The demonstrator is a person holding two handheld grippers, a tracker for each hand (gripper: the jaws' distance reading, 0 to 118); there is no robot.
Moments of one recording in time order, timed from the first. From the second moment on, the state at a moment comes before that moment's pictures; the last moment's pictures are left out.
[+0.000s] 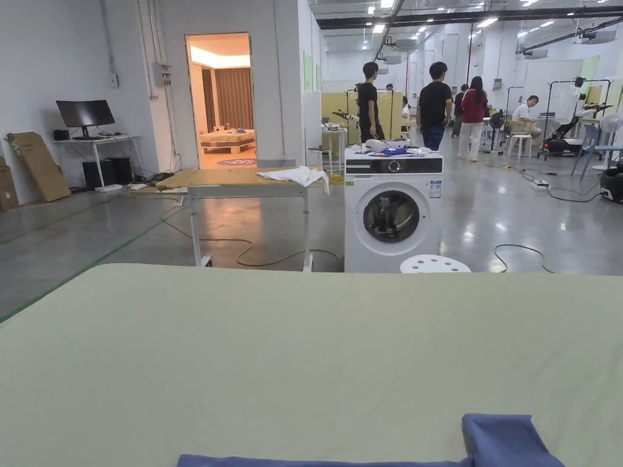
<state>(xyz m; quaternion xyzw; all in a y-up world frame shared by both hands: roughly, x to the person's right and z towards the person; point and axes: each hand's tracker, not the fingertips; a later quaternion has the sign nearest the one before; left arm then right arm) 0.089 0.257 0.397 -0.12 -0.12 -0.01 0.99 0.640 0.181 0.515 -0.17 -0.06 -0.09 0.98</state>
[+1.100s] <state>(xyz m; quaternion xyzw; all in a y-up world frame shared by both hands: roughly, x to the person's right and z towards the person) 0.108 0.245 0.148 -0.32 -0.16 0.04 0.93 0.599 0.184 0.520 -0.19 0.01 -0.11 0.97</state>
